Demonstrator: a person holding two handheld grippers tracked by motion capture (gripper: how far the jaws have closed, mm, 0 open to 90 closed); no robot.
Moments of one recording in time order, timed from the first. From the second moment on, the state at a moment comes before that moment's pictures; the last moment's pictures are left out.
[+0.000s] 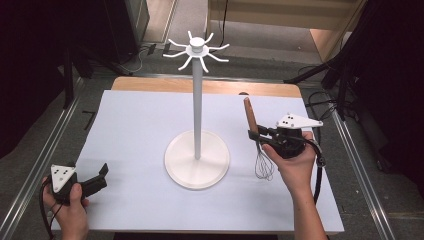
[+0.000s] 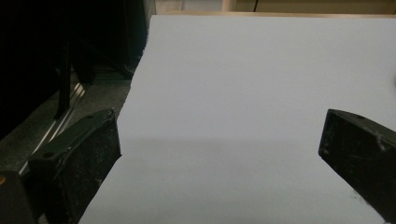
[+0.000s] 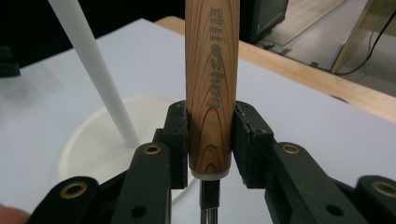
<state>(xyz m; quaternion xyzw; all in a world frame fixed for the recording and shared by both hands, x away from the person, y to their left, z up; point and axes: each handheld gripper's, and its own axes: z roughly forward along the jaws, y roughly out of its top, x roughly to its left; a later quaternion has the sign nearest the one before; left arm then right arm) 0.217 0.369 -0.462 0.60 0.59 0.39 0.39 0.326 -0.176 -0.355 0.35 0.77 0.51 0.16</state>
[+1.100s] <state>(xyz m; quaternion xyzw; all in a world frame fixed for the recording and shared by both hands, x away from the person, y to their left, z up) 0.218 0.370 -0.462 0.60 0.58 0.38 0.39 0.299 -0.144 -0.302 0.28 0.67 0.65 0.22</state>
